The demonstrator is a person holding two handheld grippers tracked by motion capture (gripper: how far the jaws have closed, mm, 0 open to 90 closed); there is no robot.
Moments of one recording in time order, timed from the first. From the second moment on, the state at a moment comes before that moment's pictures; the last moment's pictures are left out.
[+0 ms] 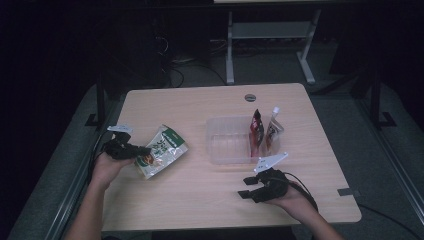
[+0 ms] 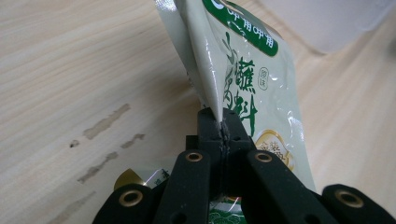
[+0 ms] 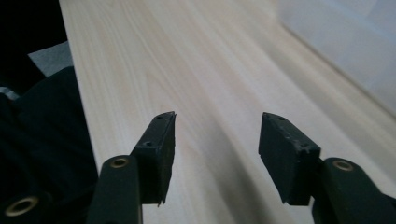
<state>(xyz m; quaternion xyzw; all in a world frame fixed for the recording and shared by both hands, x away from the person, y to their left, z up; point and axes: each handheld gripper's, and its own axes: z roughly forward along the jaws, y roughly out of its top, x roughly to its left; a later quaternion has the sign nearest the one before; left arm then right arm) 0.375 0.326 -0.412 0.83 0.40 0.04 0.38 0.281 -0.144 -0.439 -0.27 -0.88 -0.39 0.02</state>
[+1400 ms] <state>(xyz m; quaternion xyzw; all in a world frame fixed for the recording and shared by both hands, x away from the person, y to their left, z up) 0.273 0.222 -0.385 0.86 0.25 0.02 0.44 0.330 -0.092 -0.400 -0.21 -0.84 -0.48 0.11</state>
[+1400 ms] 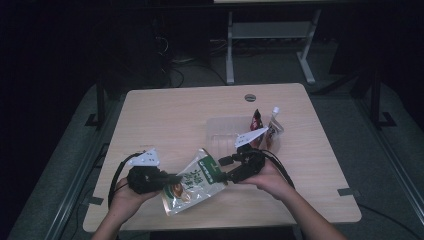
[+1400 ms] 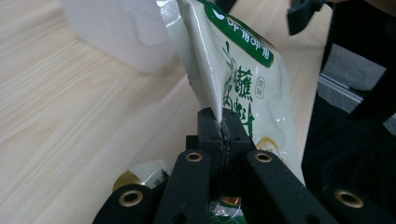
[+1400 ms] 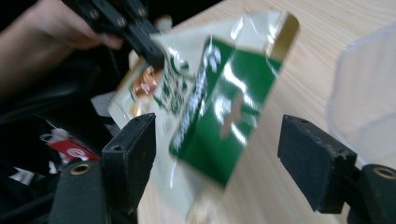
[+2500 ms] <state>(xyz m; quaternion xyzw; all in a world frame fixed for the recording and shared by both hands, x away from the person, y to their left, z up) 0.273 0.213 -0.391 0.86 0.22 0.03 0.46 0.322 -0.089 -0.411 -0.18 -0.82 -0.52 0.15</state>
